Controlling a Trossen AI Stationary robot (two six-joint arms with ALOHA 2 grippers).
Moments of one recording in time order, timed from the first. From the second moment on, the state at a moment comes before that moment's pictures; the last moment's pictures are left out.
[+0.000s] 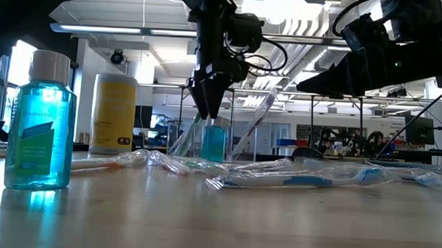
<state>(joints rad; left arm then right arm) 0.27 2.11 1.95 -1.24 -0.09 -0.15 0.09 1.21 0.19 0.84 0.31 -0.10</state>
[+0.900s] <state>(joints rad) 0.10 2.06 2.23 -1.58 -0.08 -0.22 0.09 1.21 0.19 0.83 0.31 -0.11</state>
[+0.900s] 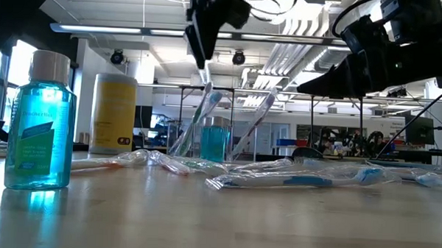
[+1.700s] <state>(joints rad) 0.14 1.51 1.43 -1.44 -0.08 -0.38 0.09 1.21 0.19 0.80 0.31 -0.10</state>
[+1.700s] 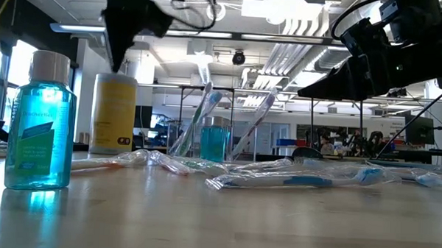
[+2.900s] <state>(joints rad) 0.70 1.27 0.65 -1.08 -0.06 -0.84 0.09 1.21 0.19 0.82 0.31 -0.10</state>
